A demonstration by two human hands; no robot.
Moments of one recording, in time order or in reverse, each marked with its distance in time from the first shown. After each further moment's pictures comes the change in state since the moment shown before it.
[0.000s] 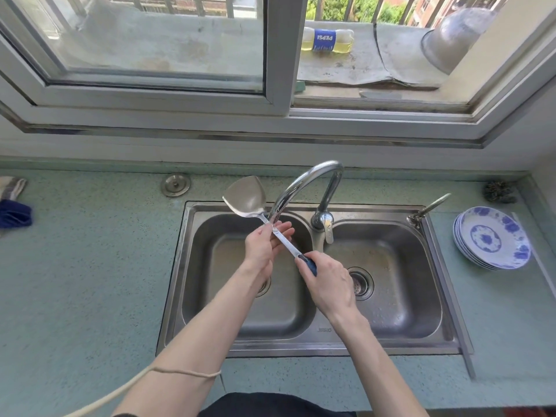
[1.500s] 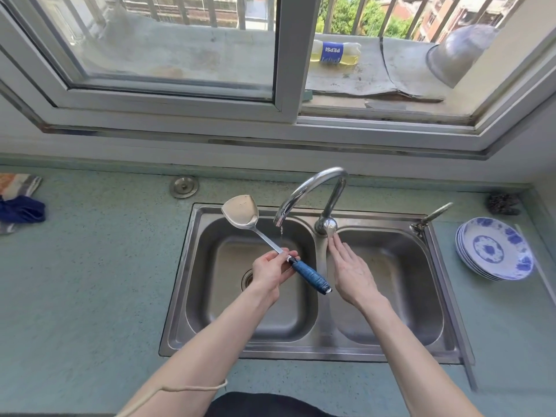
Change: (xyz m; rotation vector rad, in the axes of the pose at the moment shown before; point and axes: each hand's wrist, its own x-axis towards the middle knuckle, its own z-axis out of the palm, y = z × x) left_hand -0.024 -0.033 -0.012 -0.018 0.110 -0.134; right_hand 0.056 0.095 0.021 -0.421 -0.220 -0.174
